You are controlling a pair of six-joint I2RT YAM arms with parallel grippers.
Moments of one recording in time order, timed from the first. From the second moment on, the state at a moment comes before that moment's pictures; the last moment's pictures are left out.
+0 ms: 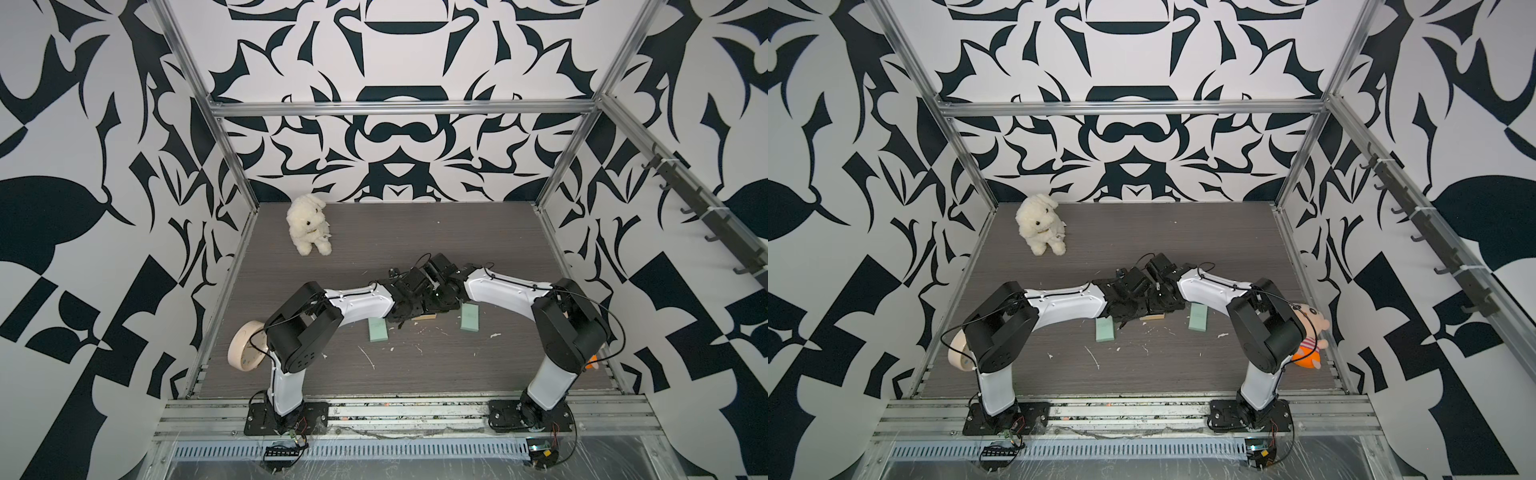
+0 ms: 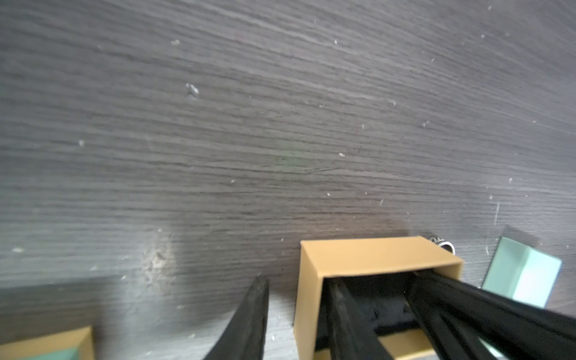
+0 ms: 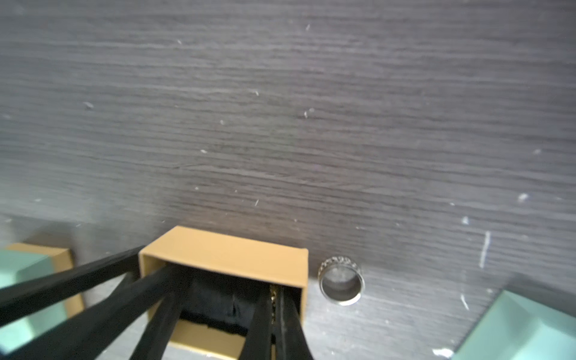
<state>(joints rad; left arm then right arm) -0.92 1.90 1.18 -0.42 -0.08 -1.08 0.63 1.73 1.08 -0.60 -0.07 0.55</state>
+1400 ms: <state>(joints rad) -0.92 1.91 1.24 -0.53 -0.09 -1.05 0.50 1.52 0.81 -0.53 -0.13 0.52</state>
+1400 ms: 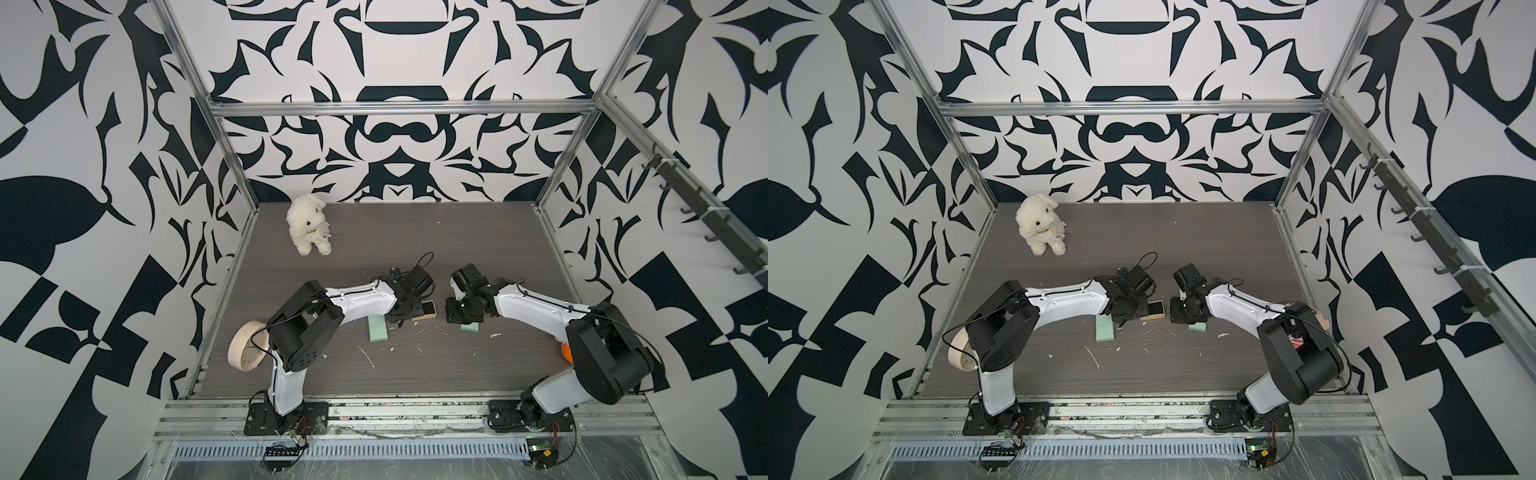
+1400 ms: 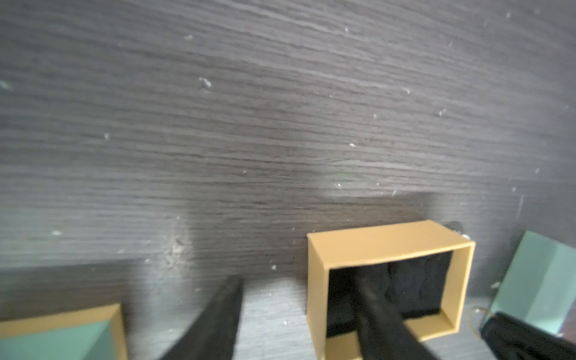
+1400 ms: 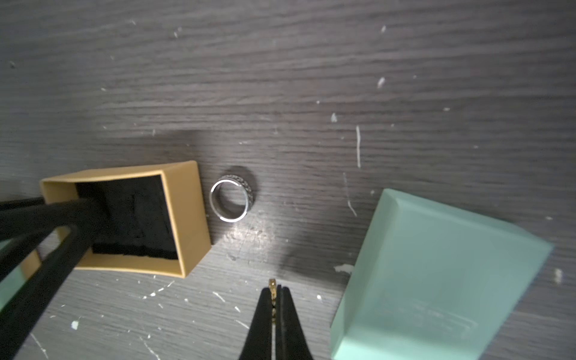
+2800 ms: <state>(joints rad) -1.17 1.71 0.99 -0.18 -0.26 -1.49 0.47 1.18 0.76 -0.63 0.01 0.54</state>
